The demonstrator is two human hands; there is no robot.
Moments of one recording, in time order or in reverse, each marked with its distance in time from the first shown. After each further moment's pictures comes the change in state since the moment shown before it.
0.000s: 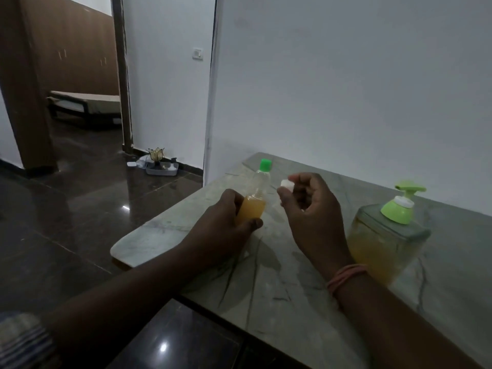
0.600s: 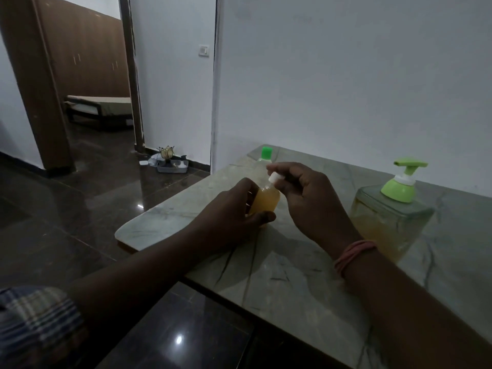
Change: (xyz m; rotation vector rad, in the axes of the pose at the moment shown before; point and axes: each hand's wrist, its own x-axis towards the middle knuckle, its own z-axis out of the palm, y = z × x) left_hand -0.001 0.003 0.009 0.122 -0.064 0.137; right_hand 0.005 0.002 -0.007 0.029 -0.267 -0.102
